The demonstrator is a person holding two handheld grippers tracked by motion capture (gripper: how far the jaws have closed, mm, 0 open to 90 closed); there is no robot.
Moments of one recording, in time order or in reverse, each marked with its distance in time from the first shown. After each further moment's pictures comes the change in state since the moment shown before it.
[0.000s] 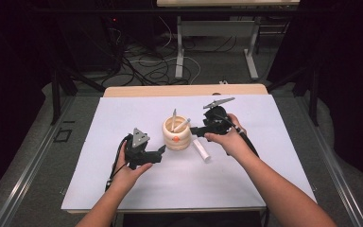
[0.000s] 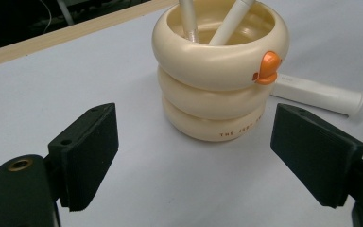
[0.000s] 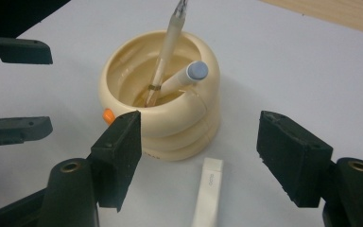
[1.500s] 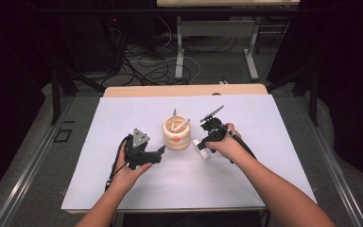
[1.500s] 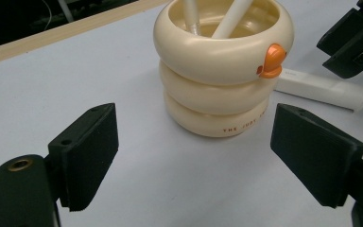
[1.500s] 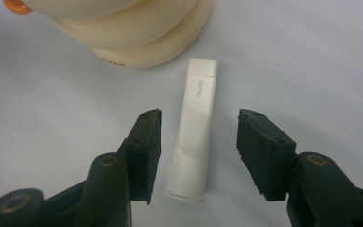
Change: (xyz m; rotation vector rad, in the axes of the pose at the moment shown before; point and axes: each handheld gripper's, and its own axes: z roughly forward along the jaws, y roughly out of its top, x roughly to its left) left arm 0.001 -0.002 0.001 0.013 0.003 0.011; right arm -0.014 -0.029 0.037 0.373 -0.035 0.058
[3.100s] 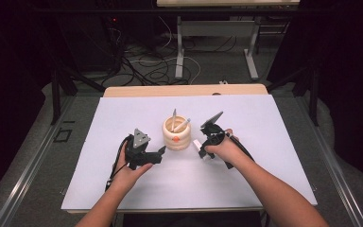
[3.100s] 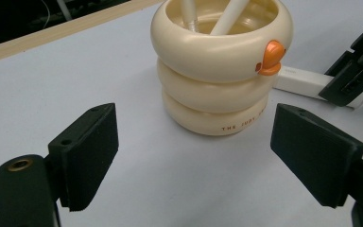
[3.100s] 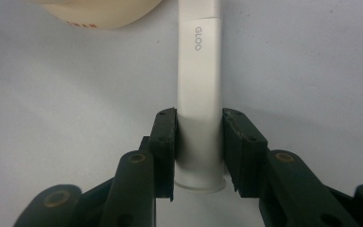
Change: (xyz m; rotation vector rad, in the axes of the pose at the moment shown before) left arm -0.001 -0.001 0.002 0.006 -0.002 0.002; right arm -0.004 -0.009 0.027 0.152 0.037 0.190
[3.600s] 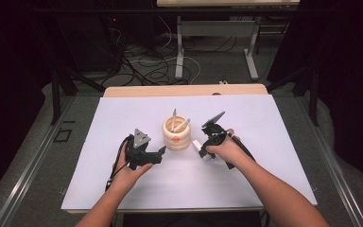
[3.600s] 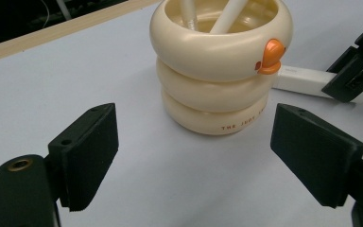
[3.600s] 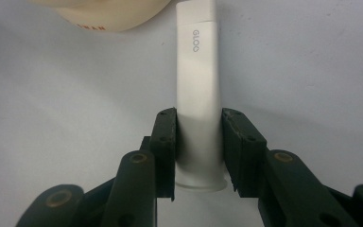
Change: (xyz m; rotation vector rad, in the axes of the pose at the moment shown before) left arm 0.000 0.000 0.000 0.003 -0.001 0.003; right arm -0.002 -0.003 -0.006 -0.011 0.021 0.000
